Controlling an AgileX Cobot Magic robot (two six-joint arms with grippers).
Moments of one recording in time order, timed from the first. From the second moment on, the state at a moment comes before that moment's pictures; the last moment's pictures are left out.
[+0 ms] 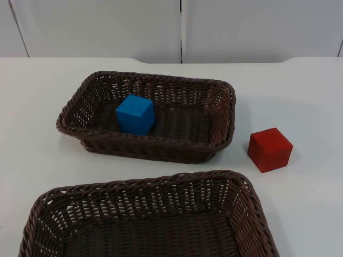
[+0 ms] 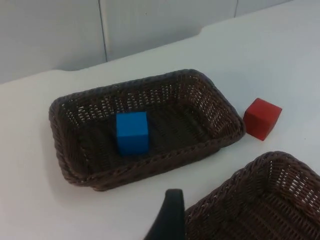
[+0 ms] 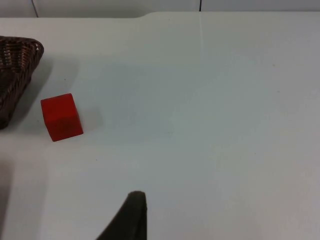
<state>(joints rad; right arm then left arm) 0.06 0.00 -0.52 -0.07 1.08 0.03 -0.31 0.43 -0.53 -0.40 0.67 0.36</state>
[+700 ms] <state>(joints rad) 0.06 0.00 -0.52 -0.06 1.08 0.03 -0.31 0.42 -0.52 -0.38 0.66 0.36</state>
